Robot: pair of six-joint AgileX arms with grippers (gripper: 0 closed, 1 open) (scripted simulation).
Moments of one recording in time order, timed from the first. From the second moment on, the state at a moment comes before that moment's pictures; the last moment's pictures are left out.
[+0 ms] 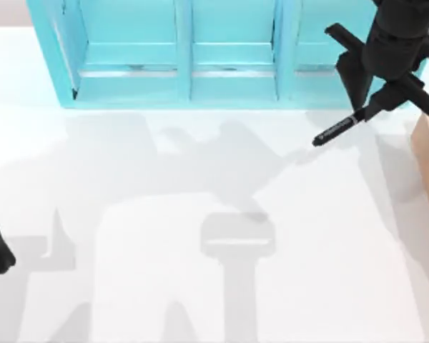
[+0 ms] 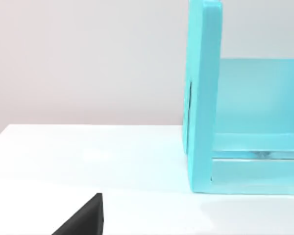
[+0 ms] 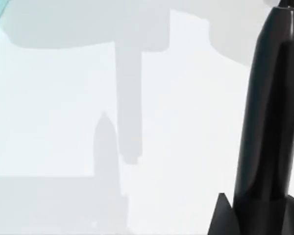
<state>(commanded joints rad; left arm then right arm) 0.00 0.00 0.00 0.00 0.00 0.00 0.29 2.22 2.05 -1.34 0.00 1.25</state>
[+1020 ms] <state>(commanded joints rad) 0.00 0.00 0.00 0.00 0.00 0.00 -0.51 1.82 1.52 -1.22 -0.01 1.07</state>
